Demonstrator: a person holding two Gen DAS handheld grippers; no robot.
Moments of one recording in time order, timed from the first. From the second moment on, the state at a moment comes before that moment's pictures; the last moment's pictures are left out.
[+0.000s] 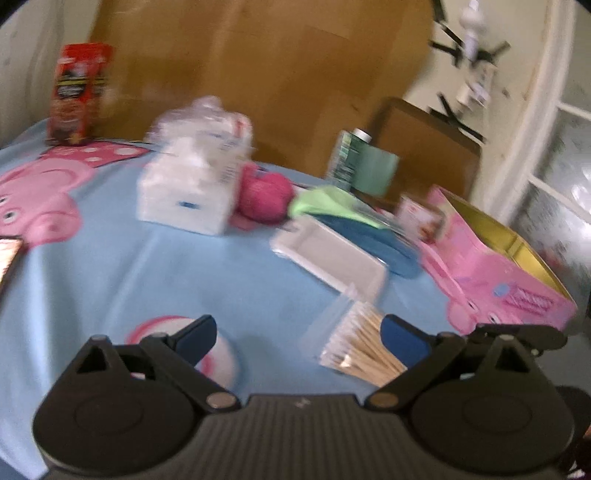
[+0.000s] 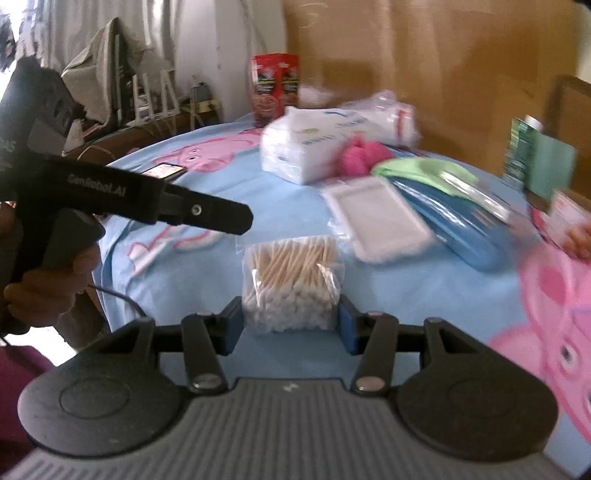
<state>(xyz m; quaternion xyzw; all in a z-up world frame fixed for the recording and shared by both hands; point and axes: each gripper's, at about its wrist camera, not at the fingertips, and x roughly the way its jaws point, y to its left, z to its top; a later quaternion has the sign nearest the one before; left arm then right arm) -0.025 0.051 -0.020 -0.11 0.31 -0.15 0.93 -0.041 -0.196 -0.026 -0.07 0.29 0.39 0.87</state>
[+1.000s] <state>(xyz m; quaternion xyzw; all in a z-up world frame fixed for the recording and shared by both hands) -0.010 -0.057 -0.027 -0.02 0.36 -0.26 0.89 -0.070 -0.268 -0.040 -0.03 0.27 0.31 0.91</state>
